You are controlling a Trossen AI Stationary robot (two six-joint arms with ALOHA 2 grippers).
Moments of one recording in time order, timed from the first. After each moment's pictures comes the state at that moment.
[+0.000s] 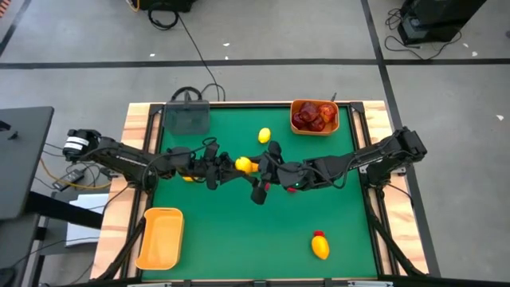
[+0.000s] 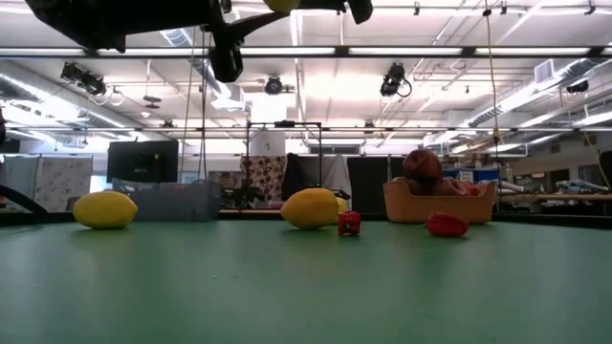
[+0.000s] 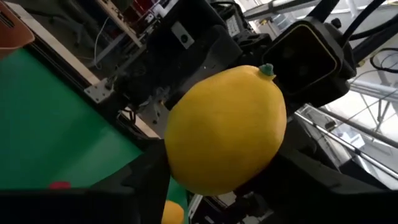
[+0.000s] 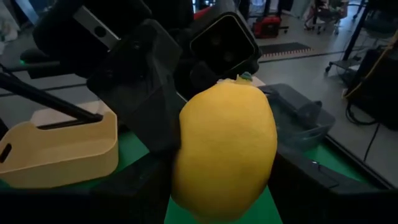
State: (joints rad) left arm -0.09 1.26 0.56 0.85 -0.04 -0.88; right arm 0.25 1.65 1.31 0.00 0.56 0.21
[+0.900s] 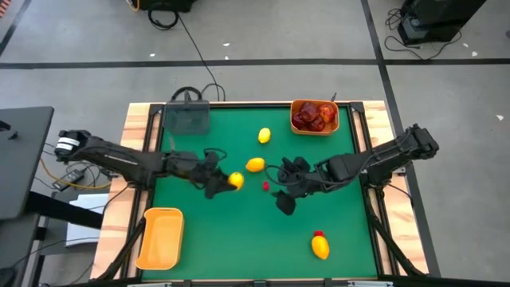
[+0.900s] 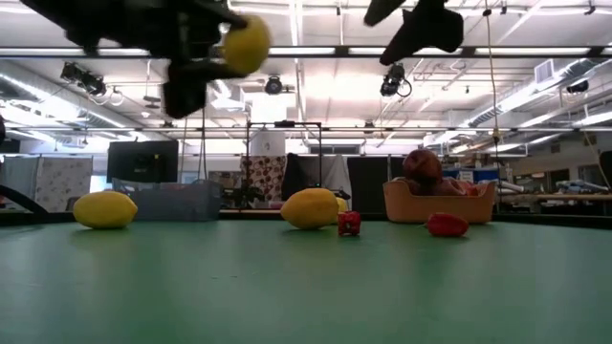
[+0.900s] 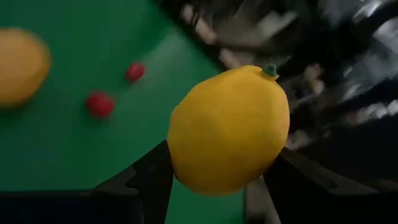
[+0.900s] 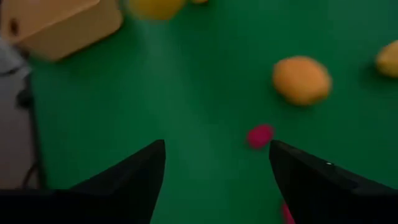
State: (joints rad) left arm -0.12 1.09 0.56 0.22 0.08 -0.88; right arm 0.30 1.52 1.29 -0.69 0.33 0.74
